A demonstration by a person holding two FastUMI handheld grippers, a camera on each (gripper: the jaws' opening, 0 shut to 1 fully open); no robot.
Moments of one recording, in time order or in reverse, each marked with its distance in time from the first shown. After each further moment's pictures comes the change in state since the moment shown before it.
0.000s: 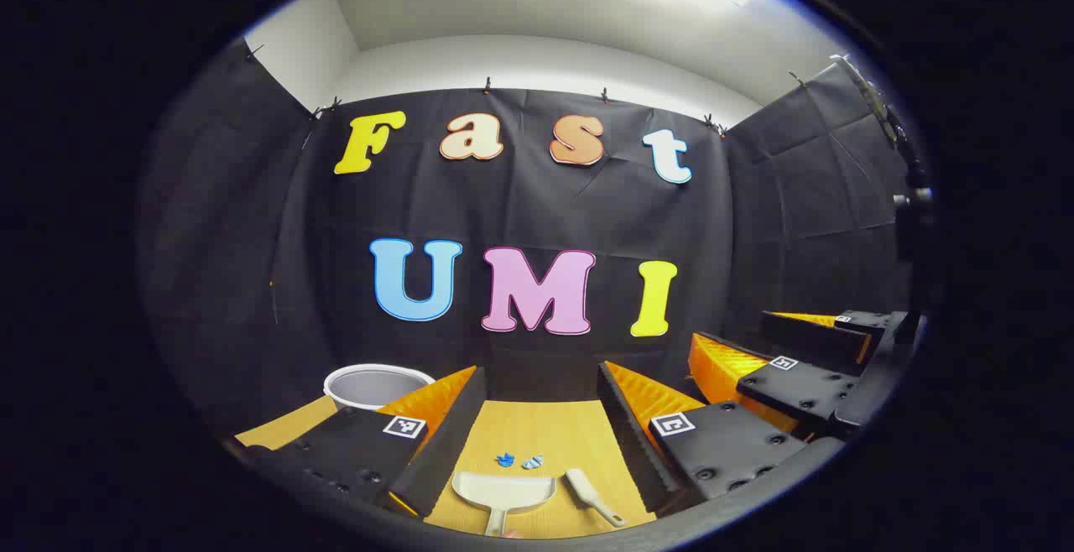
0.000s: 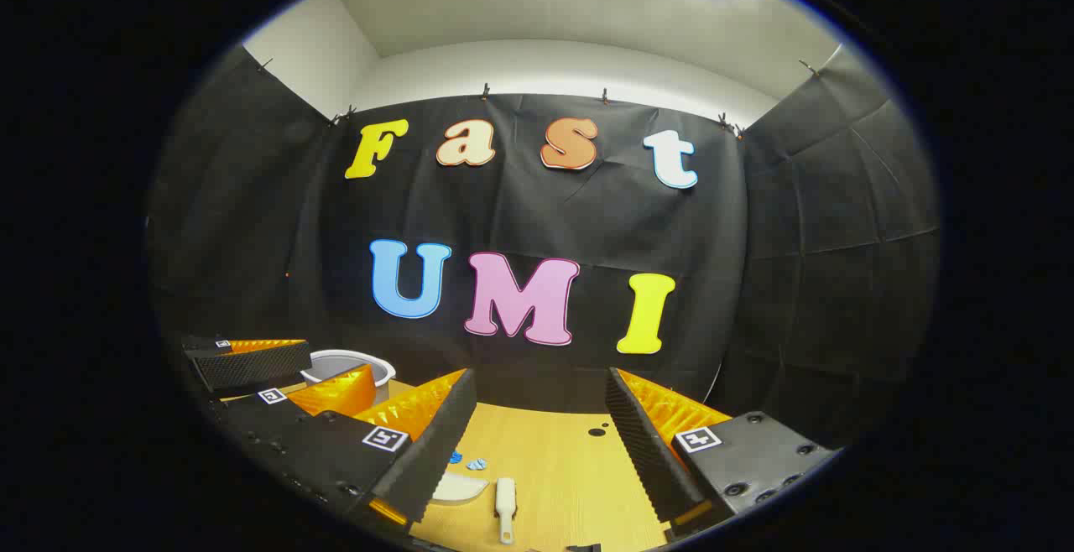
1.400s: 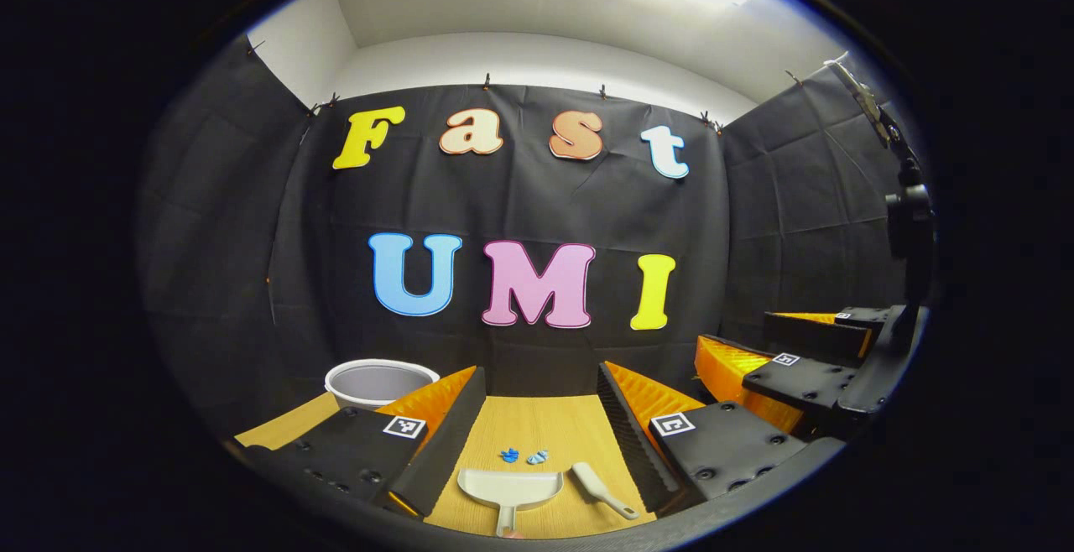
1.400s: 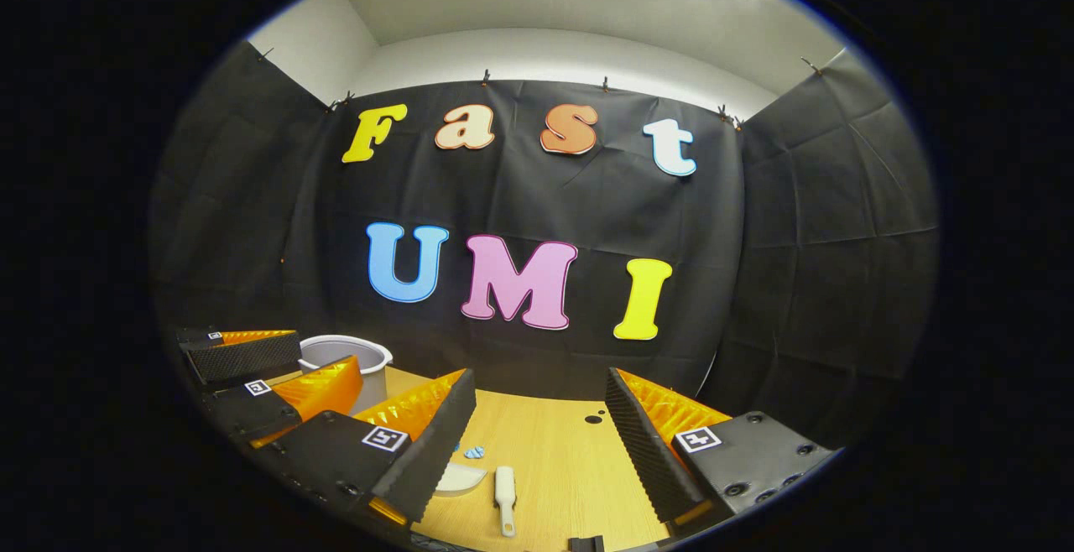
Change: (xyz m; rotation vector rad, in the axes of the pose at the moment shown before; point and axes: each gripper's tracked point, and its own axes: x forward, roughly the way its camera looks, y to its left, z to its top) left arm -0.005 0.017 -0.016 0.007 0.009 -0.019; right arm -0.002 0.011 -0.021 -0.011 0.052 -0.023
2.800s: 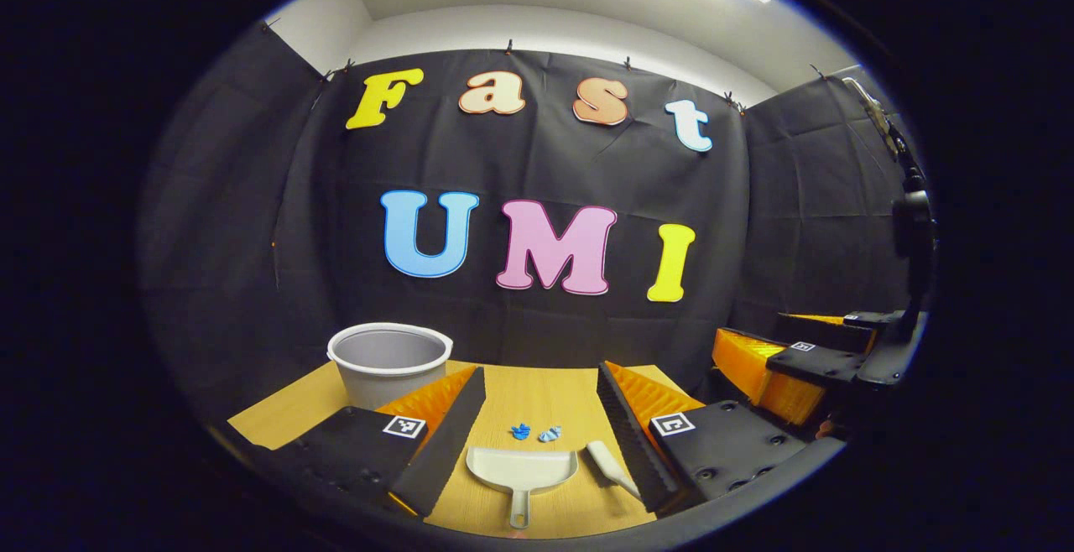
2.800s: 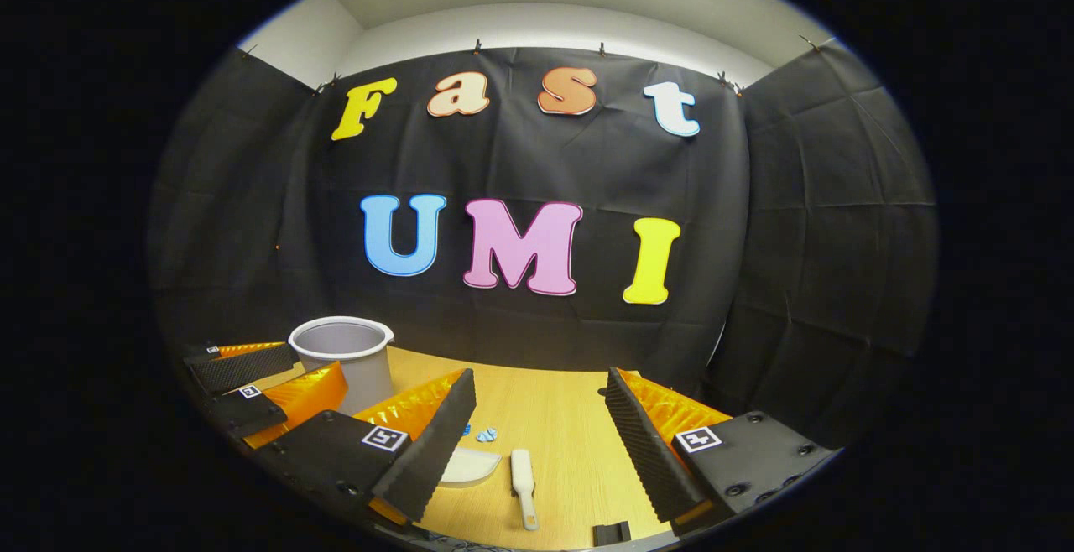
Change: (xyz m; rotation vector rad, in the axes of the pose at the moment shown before) left arm 0.028 0.035 -0.056 -0.057 0.138 0.017; right arm 0.033 0.018 -0.051 0.045 0.143 -0.016
